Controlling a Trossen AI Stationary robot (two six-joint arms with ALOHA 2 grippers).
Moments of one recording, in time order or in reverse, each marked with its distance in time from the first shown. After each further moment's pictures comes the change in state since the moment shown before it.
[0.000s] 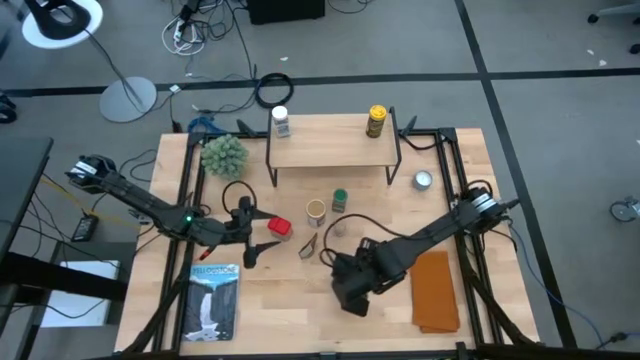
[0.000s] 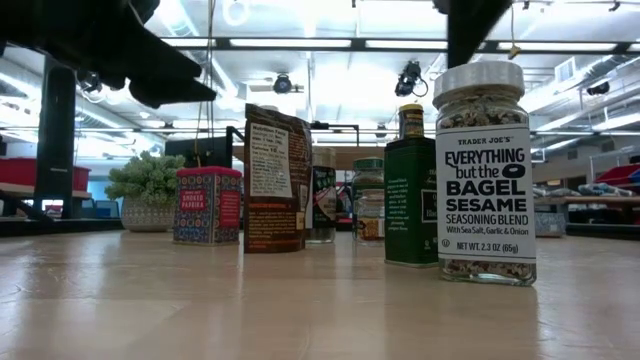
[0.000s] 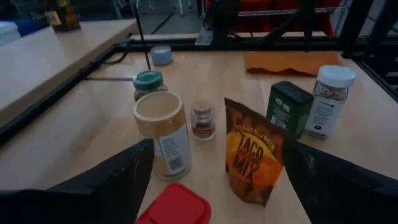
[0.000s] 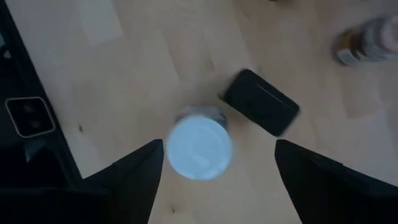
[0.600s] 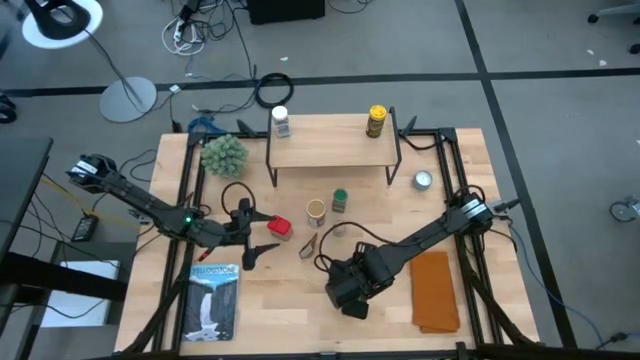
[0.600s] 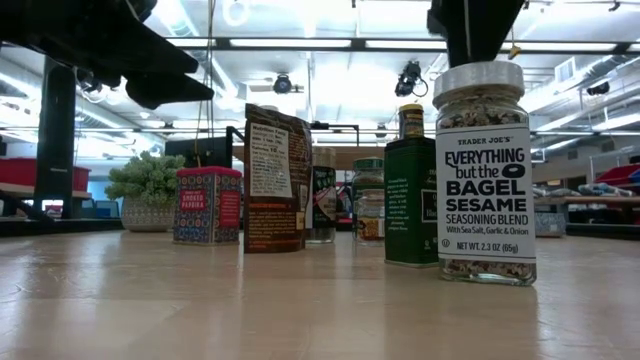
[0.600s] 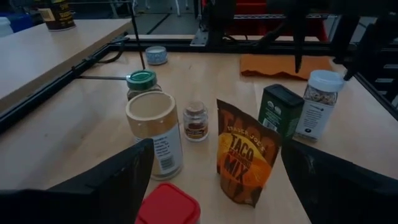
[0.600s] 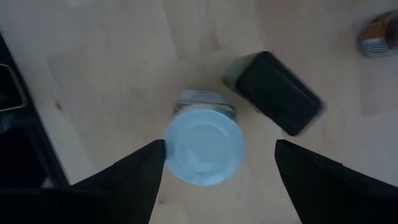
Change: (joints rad) left arm -0.018 0.000 0.000 0.009 -0.003 -0.024; right arm -0.014 0.073 0.017 -0.032 -0.058 -0.080
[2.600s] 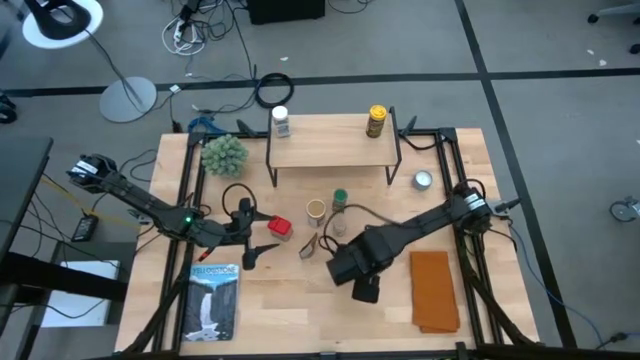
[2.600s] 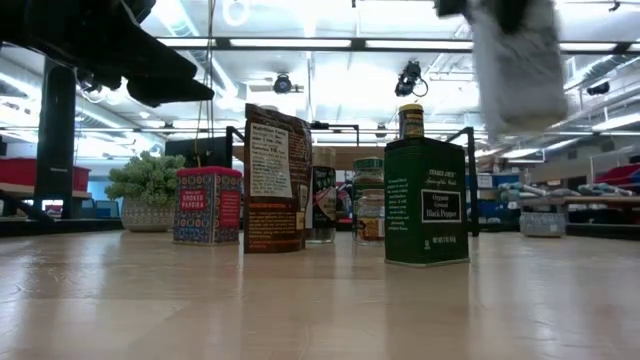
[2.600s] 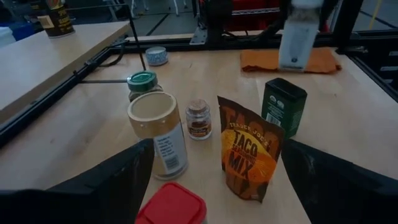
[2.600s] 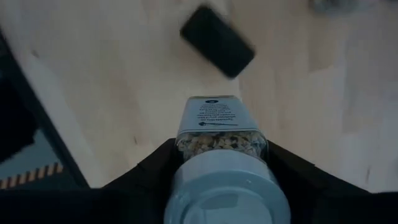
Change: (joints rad) left arm 0.000 0.000 0.000 -0.010 0.003 0.053; right arm -0.086 -0.025 0.170 -0.320 -0.089 -0.105
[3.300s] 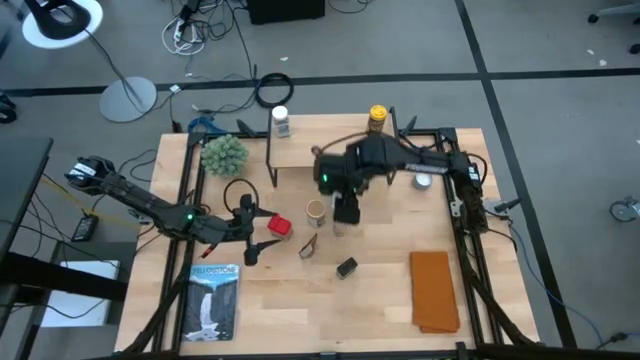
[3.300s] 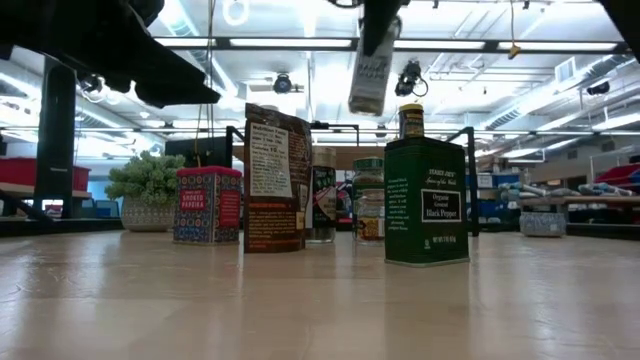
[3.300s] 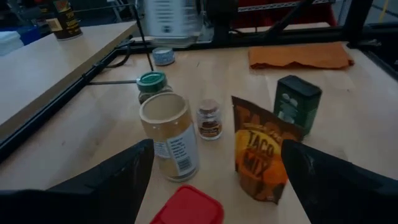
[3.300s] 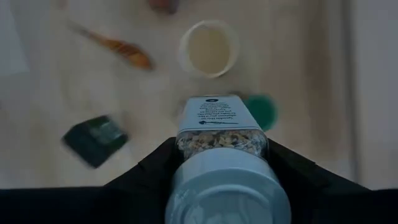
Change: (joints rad) left arm 0.066 0.000 0.000 -0.001 0.041 0.047; right arm -0.442 -0.033 0.201 0.030 0.048 -0.535
